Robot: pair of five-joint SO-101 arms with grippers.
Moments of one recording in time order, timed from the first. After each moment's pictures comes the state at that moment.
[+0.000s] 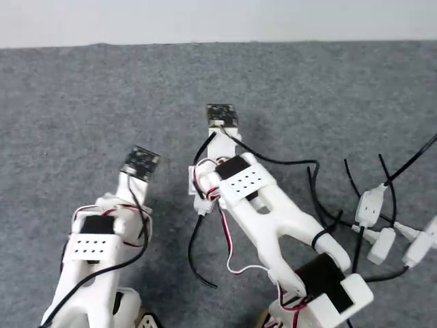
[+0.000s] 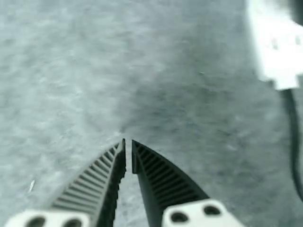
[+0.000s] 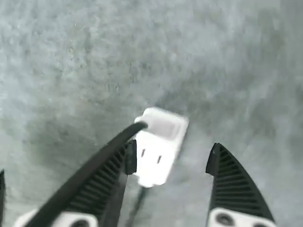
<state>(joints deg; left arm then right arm) -5.5 -42.3 71.3 50.5 -17.3 -35.1 -1.9 26.2 51.6 -35.7</state>
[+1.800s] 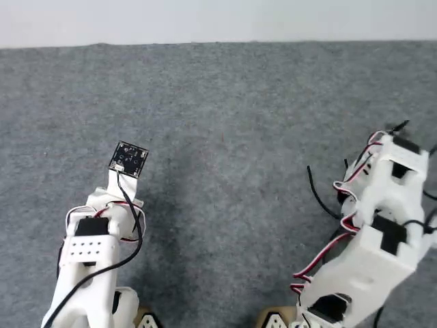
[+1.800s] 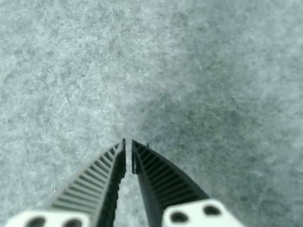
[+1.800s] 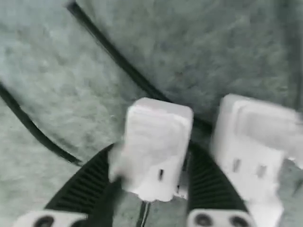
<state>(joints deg) -7.5 -43.8 73.1 43.2 -17.3 26.0 21.3 5.4 72.6 0.9</state>
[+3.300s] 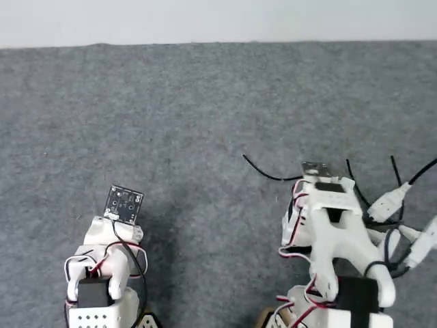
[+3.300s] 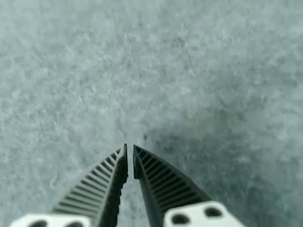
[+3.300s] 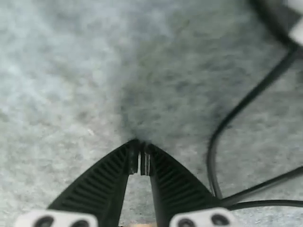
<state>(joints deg) -7.5 -103.2 96.1 68.5 -14.2 2.3 -12.0 54.3 65.1 -0.7</state>
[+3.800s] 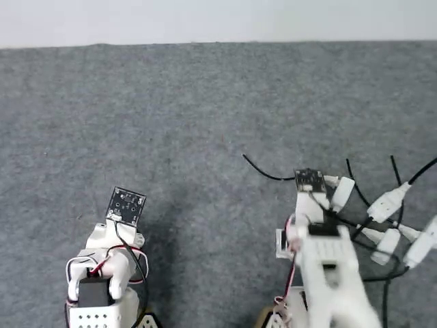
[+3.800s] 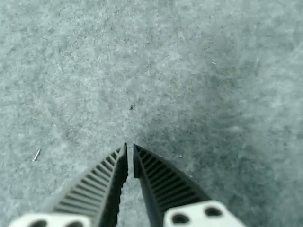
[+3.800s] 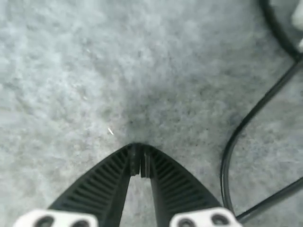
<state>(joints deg) -7.5 -103.2 96.9 72.5 -14.2 -0.8 -45.5 79.6 51.9 -0.7</state>
